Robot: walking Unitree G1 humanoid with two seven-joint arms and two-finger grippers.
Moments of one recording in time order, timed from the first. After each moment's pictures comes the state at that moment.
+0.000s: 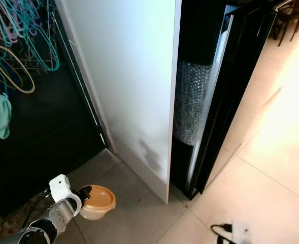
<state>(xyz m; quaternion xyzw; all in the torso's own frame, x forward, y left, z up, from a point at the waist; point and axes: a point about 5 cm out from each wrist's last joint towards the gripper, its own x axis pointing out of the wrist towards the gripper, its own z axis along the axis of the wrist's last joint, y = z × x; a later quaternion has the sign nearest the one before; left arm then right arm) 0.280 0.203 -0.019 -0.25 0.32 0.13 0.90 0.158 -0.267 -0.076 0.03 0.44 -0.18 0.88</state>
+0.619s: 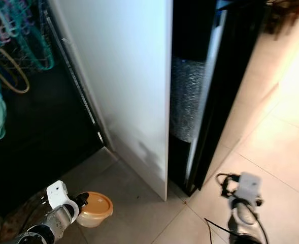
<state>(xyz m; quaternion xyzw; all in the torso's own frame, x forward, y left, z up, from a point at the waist) 0.266 0.209 -0.030 -0.25 0.34 0.15 0.90 0.260 -0.277 -0.003 0.05 0.21 -0.23 0.95</state>
